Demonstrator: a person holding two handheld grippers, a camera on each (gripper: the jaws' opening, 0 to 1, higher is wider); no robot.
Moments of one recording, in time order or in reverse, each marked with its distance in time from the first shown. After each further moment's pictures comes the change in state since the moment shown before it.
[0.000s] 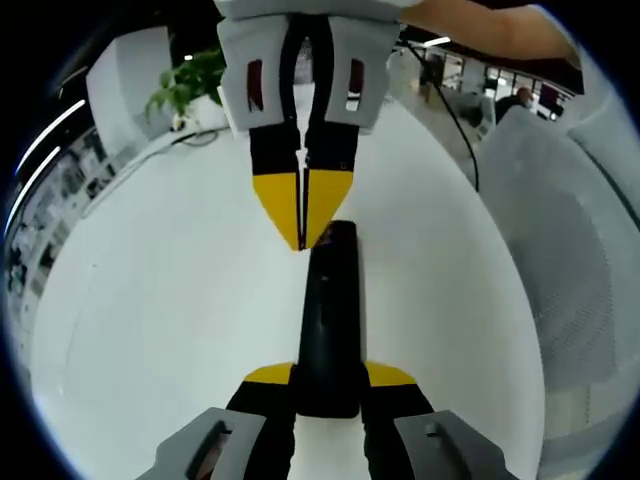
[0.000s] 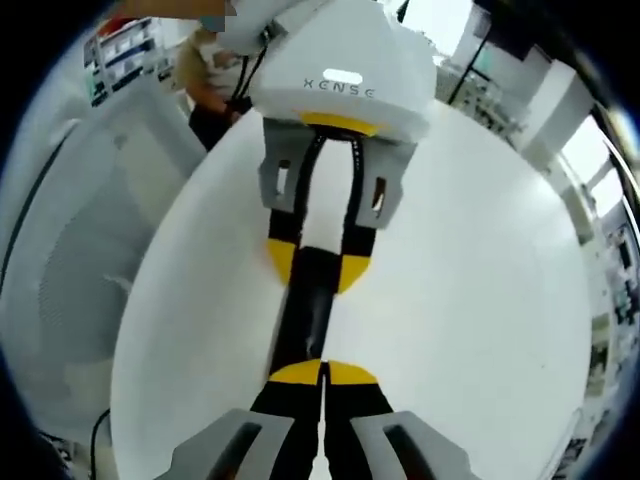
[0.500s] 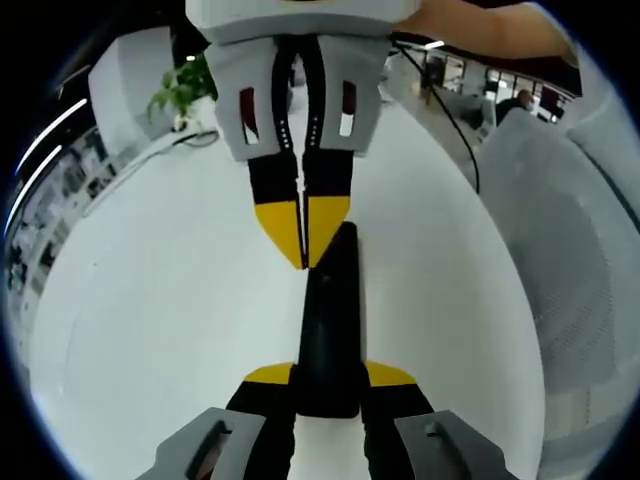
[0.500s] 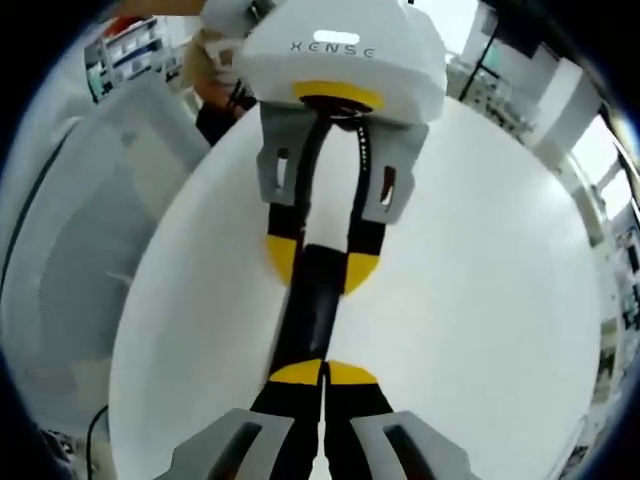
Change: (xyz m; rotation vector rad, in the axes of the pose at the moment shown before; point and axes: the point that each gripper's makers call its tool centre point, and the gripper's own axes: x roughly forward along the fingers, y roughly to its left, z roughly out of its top) left arm 0.000 0.000 0.000 -0.006 -0.010 0.003; right arm 0.015 0.002 -0.001 -0.014 0.006 0.050
